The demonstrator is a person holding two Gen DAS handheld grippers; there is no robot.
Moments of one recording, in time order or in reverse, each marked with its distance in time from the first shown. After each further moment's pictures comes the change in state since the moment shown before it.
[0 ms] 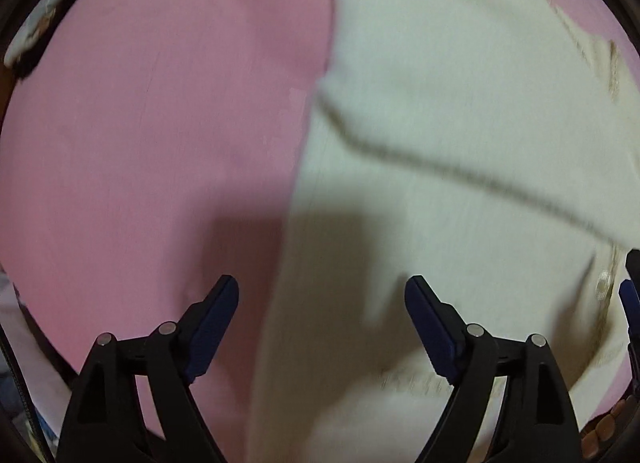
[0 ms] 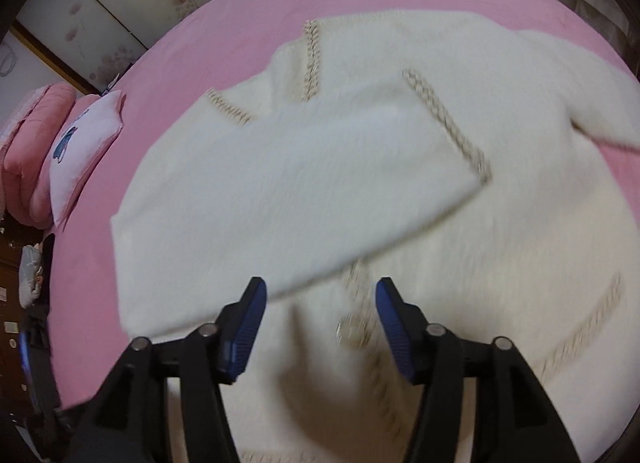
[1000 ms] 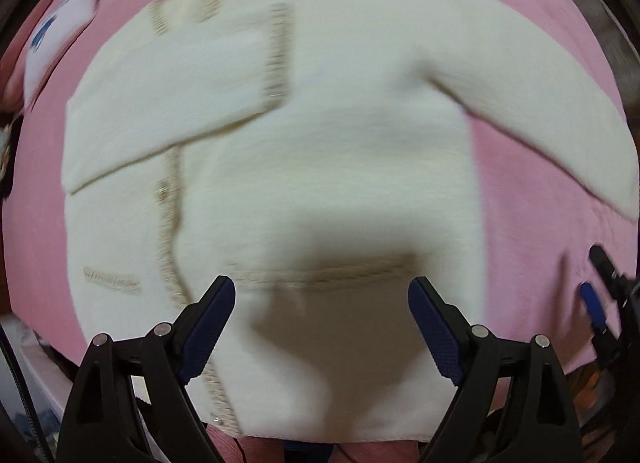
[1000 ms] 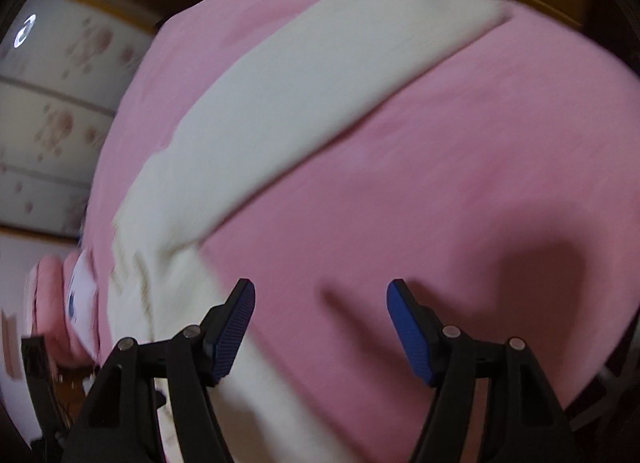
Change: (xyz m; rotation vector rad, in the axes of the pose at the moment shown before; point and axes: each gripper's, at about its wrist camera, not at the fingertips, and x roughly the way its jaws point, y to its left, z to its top) left arm -0.071 -0.437 -0.155 0.388 -0.064 0.050; right arm -0.114 -0.410 0.038 0.516 -0.043 0.024
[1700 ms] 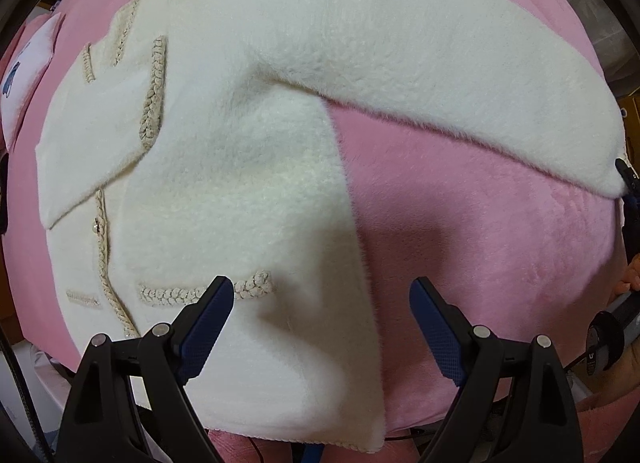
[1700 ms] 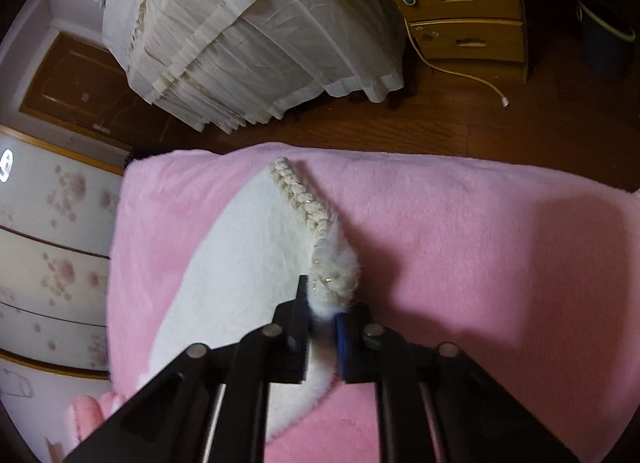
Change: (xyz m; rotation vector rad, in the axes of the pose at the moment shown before) left arm 0.004 -0.100 0.030 0.073 0.048 -0.003; right arm 0.013 -0.100 0.150 0.296 -0.294 0.103
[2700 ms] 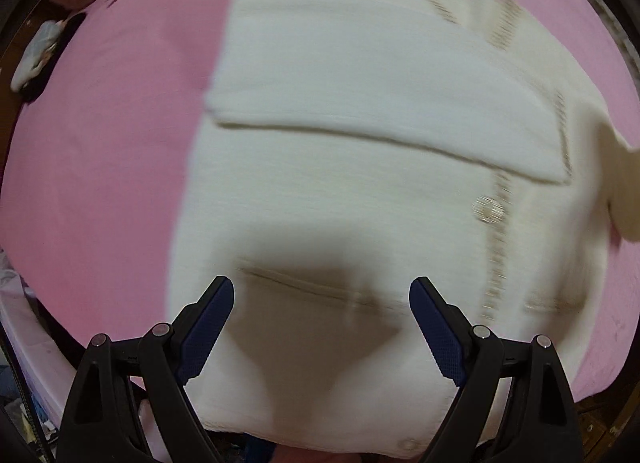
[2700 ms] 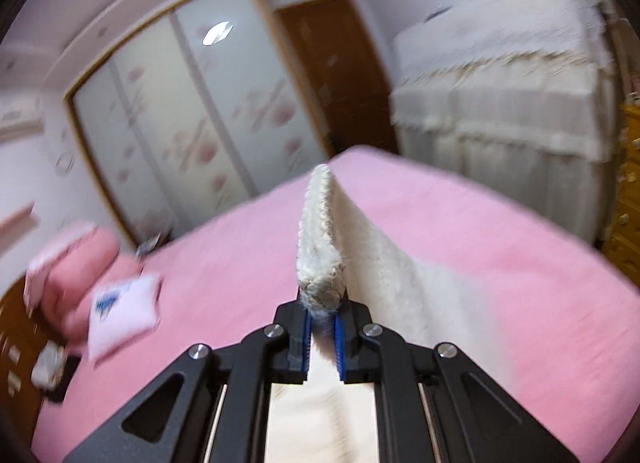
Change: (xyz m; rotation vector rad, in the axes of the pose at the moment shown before) left arm 0.024 0.437 -0.097 -0.402 -0.087 -0.037; right arm -0.096 0.372 -0.334 -0.831 -0.232 0.339
